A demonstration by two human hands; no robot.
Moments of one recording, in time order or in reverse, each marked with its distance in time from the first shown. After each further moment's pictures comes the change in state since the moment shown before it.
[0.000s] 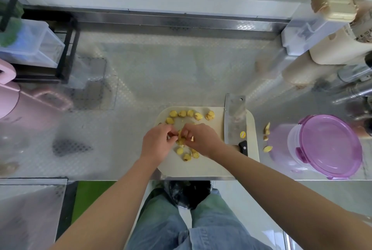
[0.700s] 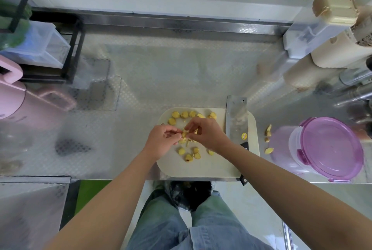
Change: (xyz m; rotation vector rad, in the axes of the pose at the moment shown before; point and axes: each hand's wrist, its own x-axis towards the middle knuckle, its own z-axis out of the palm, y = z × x) left_hand 0.000 0.005 -0.010 -0.635 -0.137 -0.210; right_hand 0.004 0.010 -0.009 0.301 0.129 0.006
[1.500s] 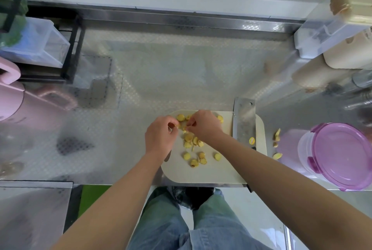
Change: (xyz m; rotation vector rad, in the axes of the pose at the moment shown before) left_hand 0.023 0.004 -0.006 0.495 0.288 0.155; right_hand 0.046 -0.035 0.004 -0.341 -0.049 0.303
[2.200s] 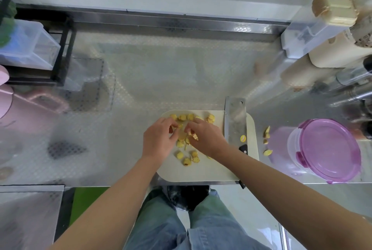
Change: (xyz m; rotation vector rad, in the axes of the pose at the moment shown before) left_hand -0.010 0.008 0.008 0.156 0.026 0.197; right_hand -0.033 0.038 0.010 -0.121 0.079 -0.316
